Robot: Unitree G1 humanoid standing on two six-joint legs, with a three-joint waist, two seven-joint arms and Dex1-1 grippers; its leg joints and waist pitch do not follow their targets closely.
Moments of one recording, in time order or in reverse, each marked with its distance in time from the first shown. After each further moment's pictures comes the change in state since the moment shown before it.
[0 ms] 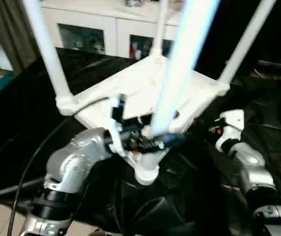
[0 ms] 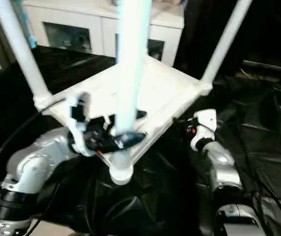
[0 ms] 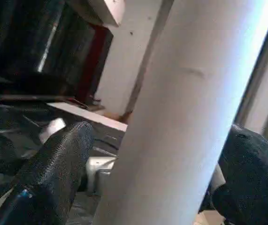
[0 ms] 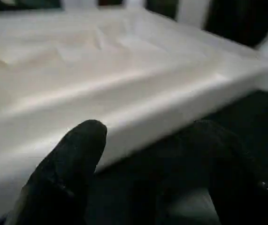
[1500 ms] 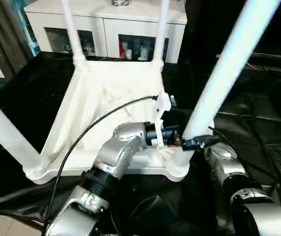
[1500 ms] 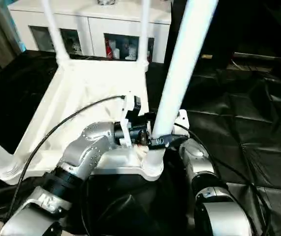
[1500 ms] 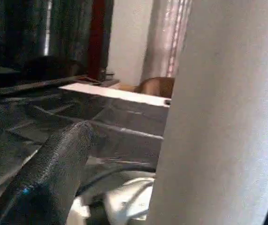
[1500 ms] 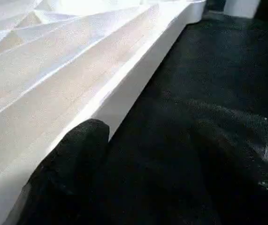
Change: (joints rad) left arm -0.212 -0.185 -0.116 0.458 0.350 -0.425 0.035; right arm -0.151 0.128 -0.004 0.267 -0.051 -0.142 0.111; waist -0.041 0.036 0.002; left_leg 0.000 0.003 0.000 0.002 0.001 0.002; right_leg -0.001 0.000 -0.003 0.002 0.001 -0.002
